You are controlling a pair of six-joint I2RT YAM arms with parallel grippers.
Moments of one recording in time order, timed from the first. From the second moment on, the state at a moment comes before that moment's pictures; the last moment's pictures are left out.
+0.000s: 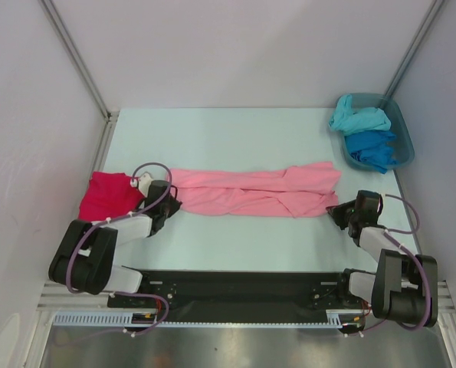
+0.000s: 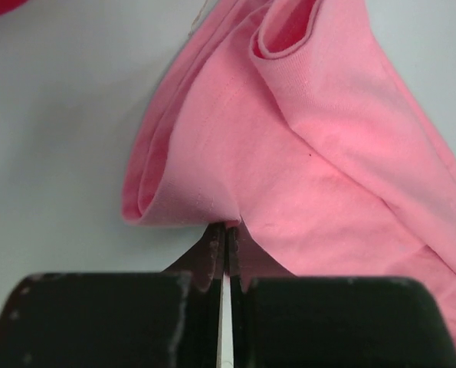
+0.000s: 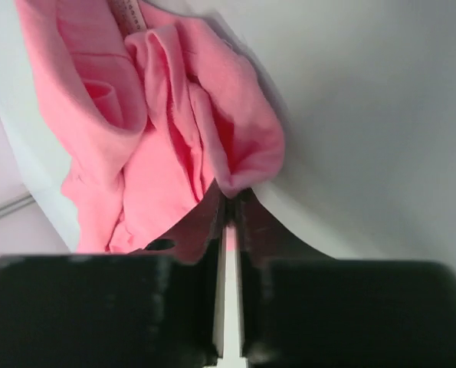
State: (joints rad) left arm -0.28 1.40 0.44 0.22 -0.26 -0.91; right arm -0.17 1.17 0.32 0.11 -0.14 1.04
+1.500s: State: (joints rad) left arm -1.22 1.60 0.84 -0.26 -0.37 -1.31; right arm 0.17 2.26 1.82 -0.38 -0.33 0.98
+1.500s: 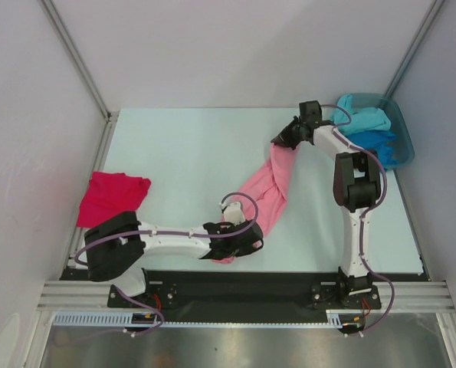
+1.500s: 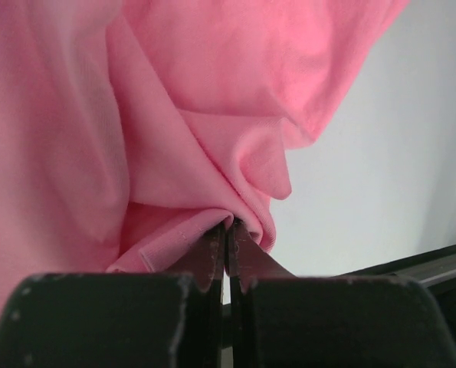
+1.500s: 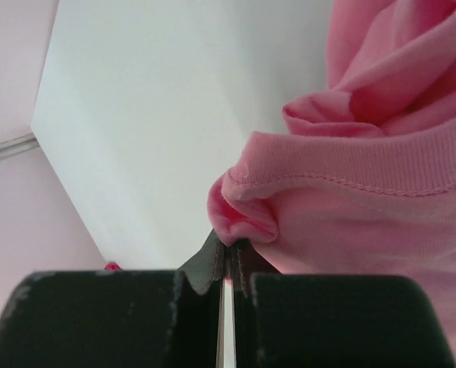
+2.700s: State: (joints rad) left arm -1.22 1.40 0.69 -0.26 -0.40 -1.31; right arm -0.07 1.78 1.04 -0.24 -0.14 0.97
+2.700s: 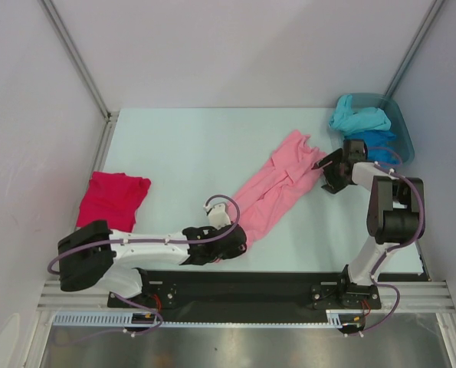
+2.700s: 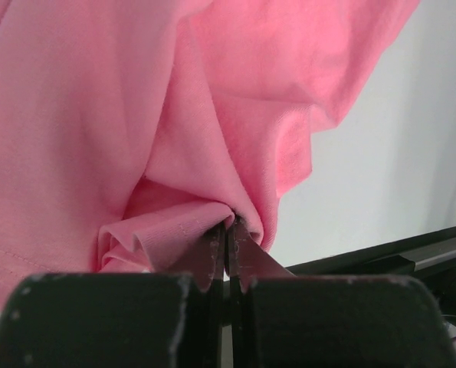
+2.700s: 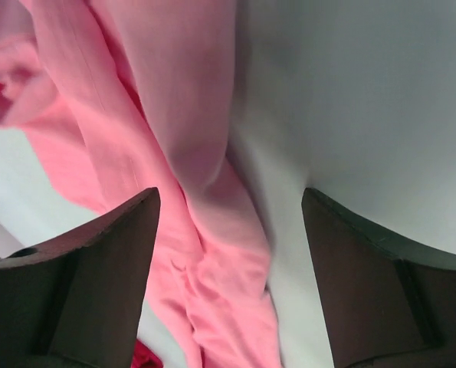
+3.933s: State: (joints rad) left arm -1.24 1.43 0.71 -0.26 -0.39 -1.29; right arm 0.01 2.05 1.28 -0.05 -0.22 0.97
